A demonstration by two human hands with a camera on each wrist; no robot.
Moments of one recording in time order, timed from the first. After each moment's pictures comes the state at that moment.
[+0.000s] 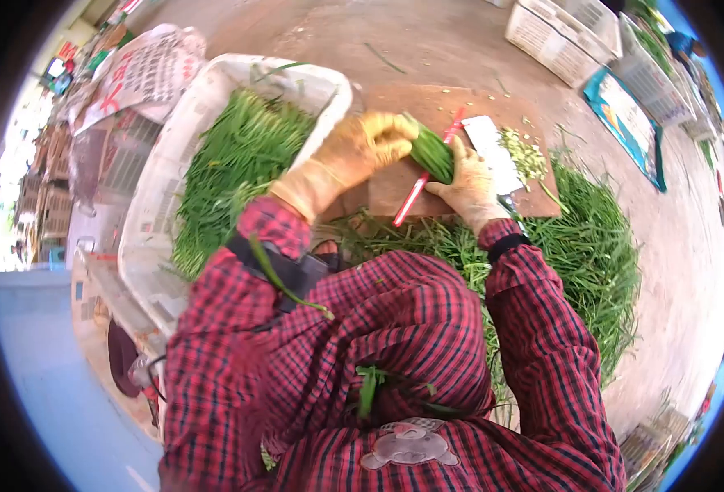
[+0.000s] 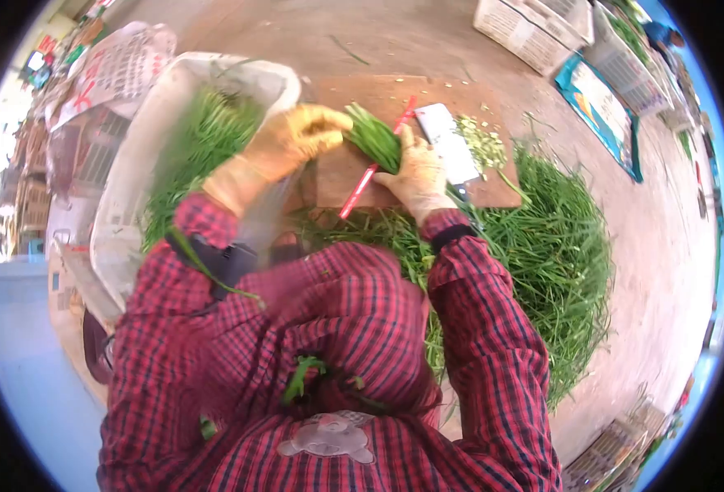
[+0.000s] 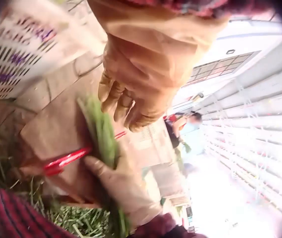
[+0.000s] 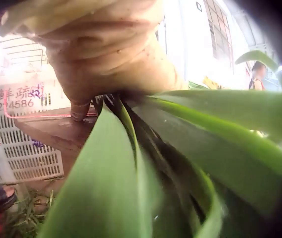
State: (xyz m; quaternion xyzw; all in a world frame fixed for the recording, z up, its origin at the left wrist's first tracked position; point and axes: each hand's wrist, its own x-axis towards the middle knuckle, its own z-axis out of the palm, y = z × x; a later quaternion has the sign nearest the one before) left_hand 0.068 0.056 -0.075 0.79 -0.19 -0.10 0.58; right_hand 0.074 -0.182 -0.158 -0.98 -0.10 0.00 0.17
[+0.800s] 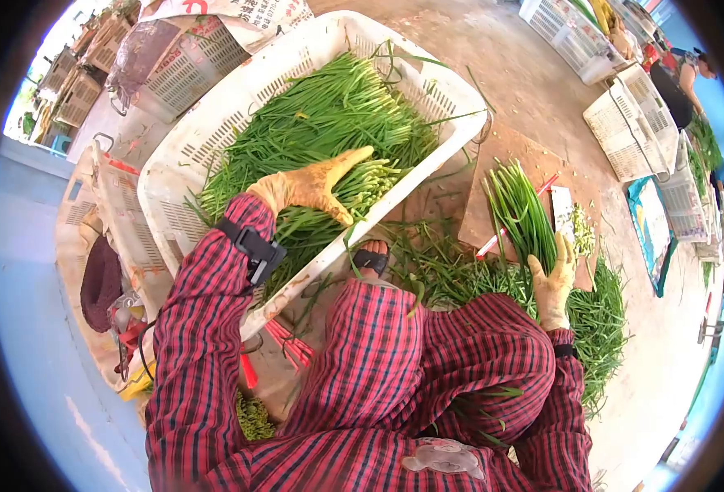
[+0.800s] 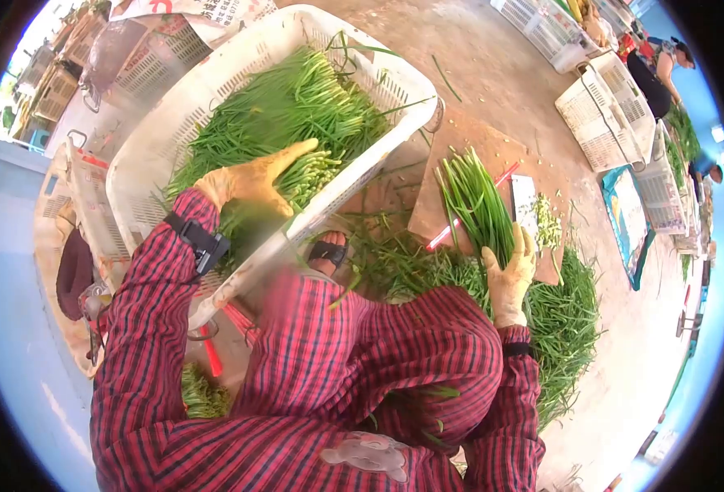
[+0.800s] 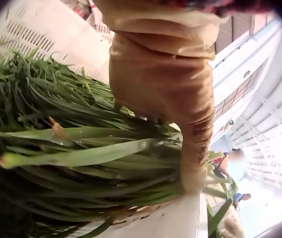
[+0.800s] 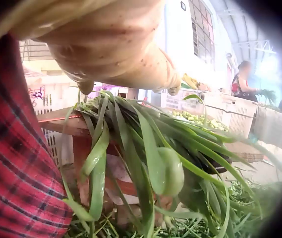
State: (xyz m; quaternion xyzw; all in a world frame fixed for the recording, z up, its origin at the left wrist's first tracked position) left_hand -0.034 0.309 -0.131 0.88 -0.19 -0.16 0.40; right_hand 0.011 -0.204 -0.165 -0.96 -0.17 -0.15 0.19
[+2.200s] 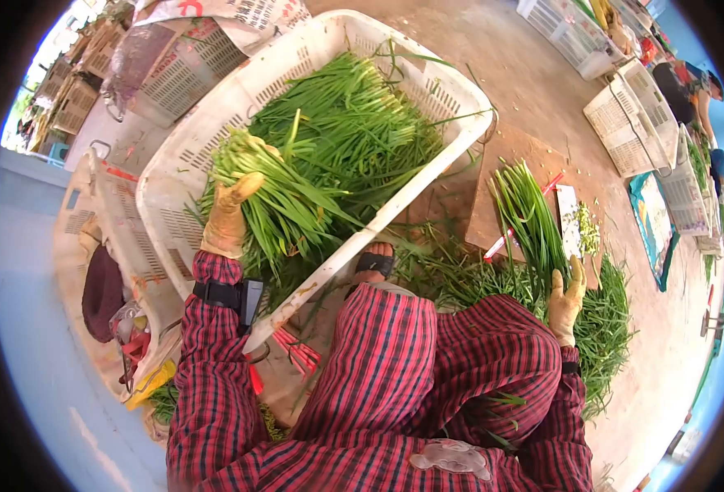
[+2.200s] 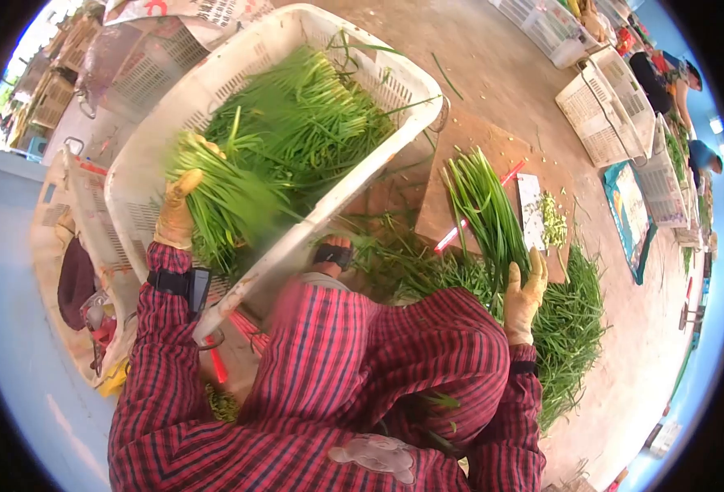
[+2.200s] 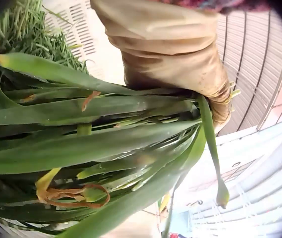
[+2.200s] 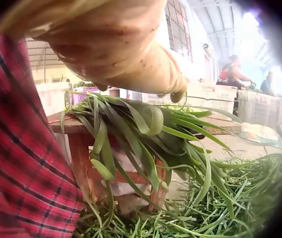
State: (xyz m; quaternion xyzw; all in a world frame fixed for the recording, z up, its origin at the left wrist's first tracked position) left_hand -0.122 0.350 -0.115 0.58 0.07 0.19 0.79; right_hand -0.015 -0.238 -0.177 -0.96 -0.08 -0.14 0.22
